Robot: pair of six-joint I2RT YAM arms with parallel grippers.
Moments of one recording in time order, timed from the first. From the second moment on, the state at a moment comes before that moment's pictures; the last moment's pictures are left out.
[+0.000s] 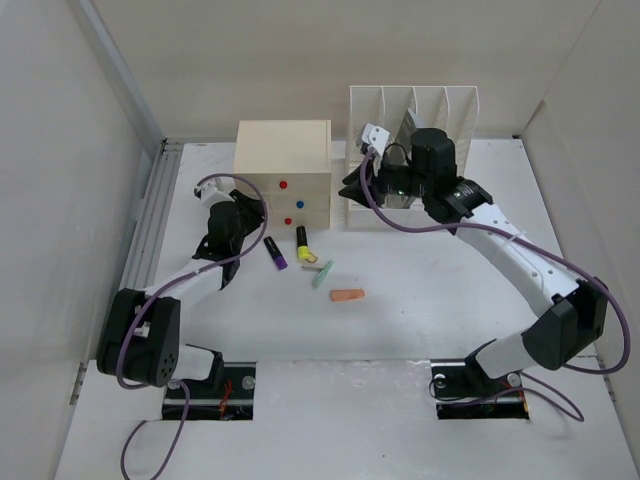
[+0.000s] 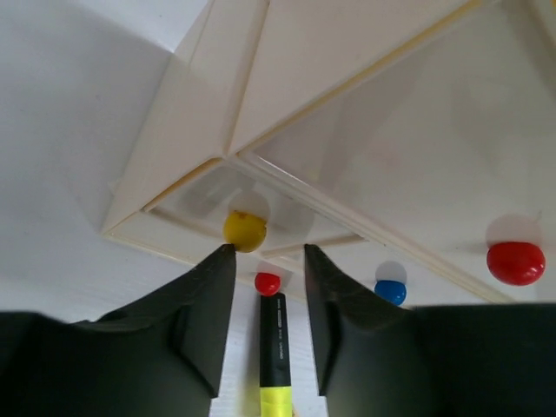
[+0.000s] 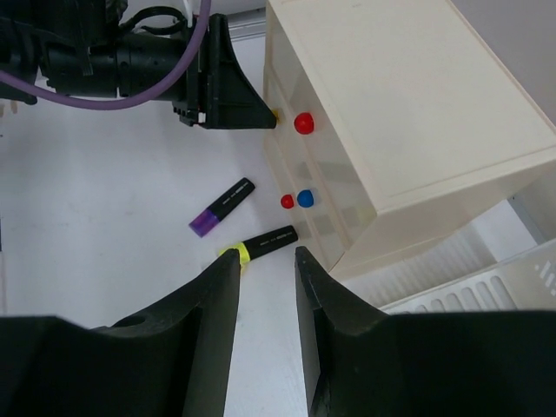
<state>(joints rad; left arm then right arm) -0.25 1.35 0.58 0.47 -0.17 -0.79 0.53 1.45 1.40 -0.23 -0.64 -0.29</state>
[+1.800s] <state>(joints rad) -0.22 1.05 0.30 0.49 -0.11 -0.84 0.54 1.50 1.34 -0.23 -0.74 -0.32</state>
